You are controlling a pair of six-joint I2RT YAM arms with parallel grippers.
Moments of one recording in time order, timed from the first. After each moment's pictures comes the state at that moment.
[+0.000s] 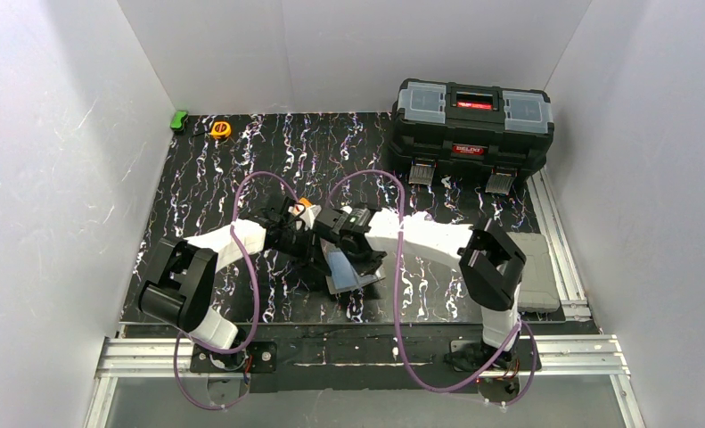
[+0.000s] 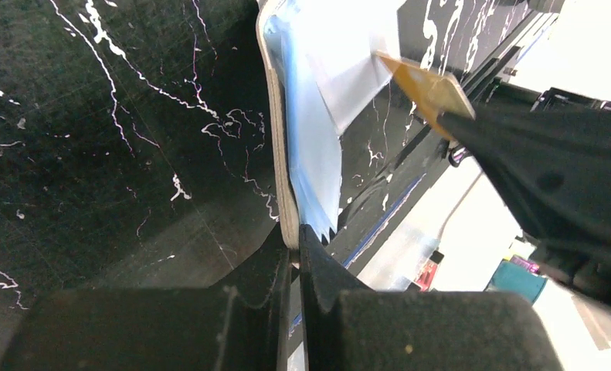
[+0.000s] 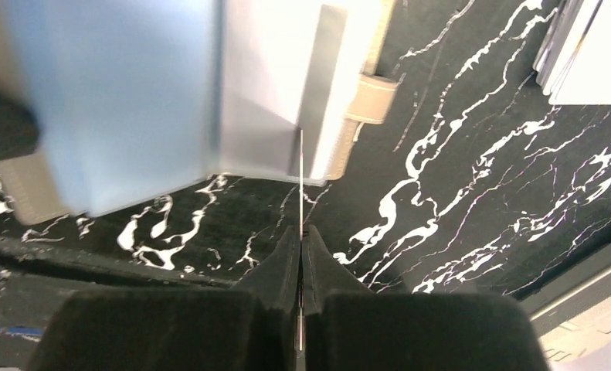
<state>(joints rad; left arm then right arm) -0.40 1.53 0.75 -0.40 0.75 -0.40 1.12 1.89 1.52 -1.09 0.27 0.48</state>
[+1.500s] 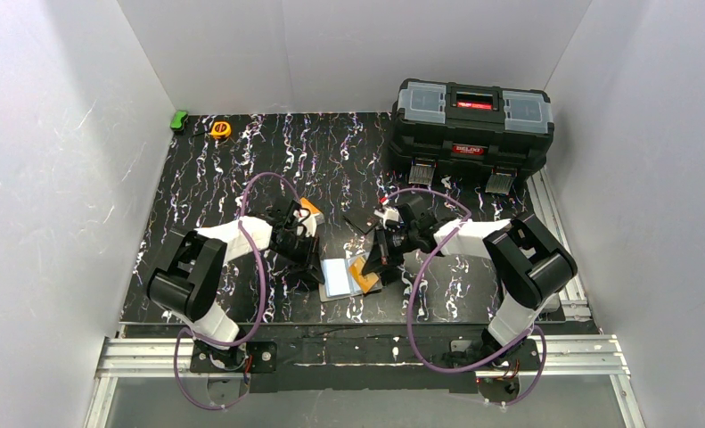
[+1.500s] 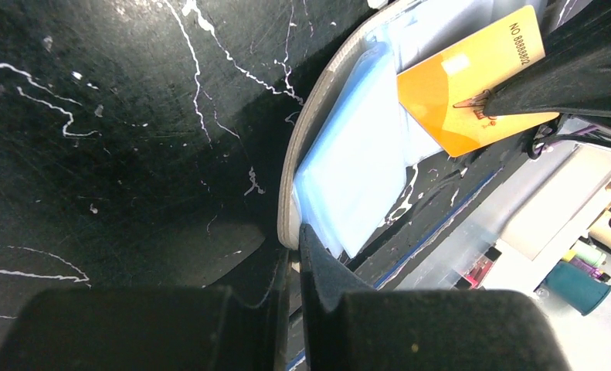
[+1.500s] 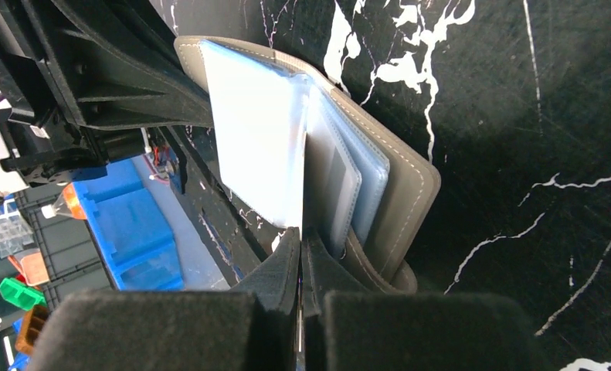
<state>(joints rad) -0.42 1.60 0.77 -0.49 0.63 -0.26 0.64 1.70 0.78 0.01 -0.73 0.62</state>
